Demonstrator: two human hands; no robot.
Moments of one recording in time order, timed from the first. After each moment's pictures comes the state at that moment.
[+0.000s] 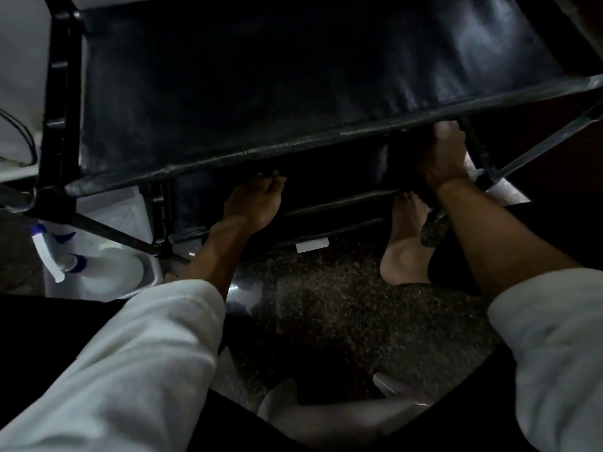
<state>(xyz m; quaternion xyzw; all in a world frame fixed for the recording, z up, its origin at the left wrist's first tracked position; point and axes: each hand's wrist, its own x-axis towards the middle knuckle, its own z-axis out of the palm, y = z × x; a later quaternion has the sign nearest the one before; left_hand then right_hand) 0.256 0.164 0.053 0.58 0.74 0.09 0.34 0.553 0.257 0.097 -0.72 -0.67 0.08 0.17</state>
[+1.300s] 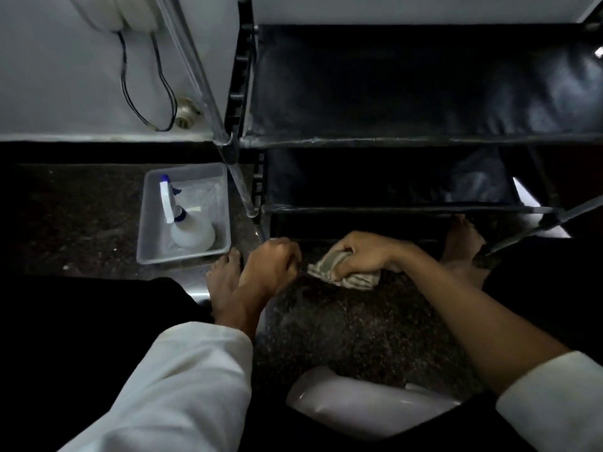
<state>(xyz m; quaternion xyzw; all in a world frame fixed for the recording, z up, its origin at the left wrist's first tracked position) 0.196 -0.010 0.058 0.66 0.70 0.13 0.24 0.387 0.109 0.069 -0.41 -0.73 0.52 -0.16</state>
